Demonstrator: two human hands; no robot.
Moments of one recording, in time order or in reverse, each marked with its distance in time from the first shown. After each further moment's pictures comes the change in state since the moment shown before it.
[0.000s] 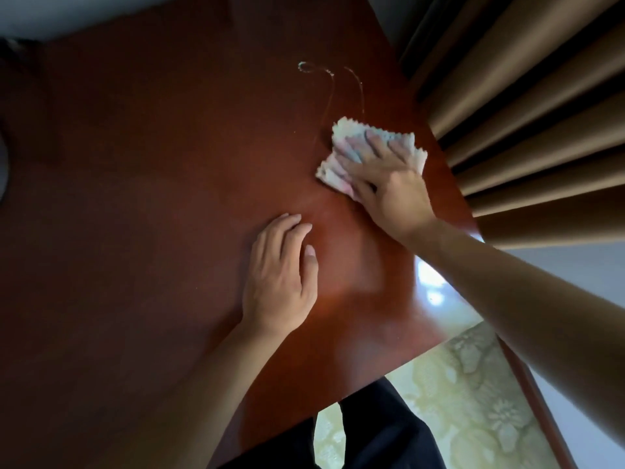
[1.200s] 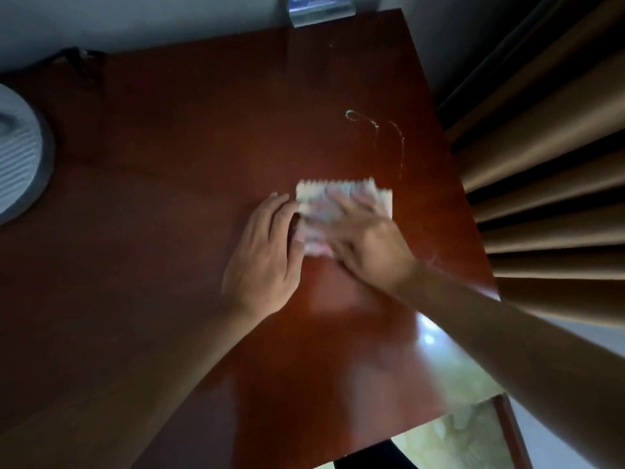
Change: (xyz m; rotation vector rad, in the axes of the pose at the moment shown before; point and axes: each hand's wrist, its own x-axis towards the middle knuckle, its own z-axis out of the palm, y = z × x) left_hand 0.061 -0.050 -0.016 0.055 -0.017 -0.025; right_hand 0.040 -0.035 0.020 0.113 -0.146 -0.349
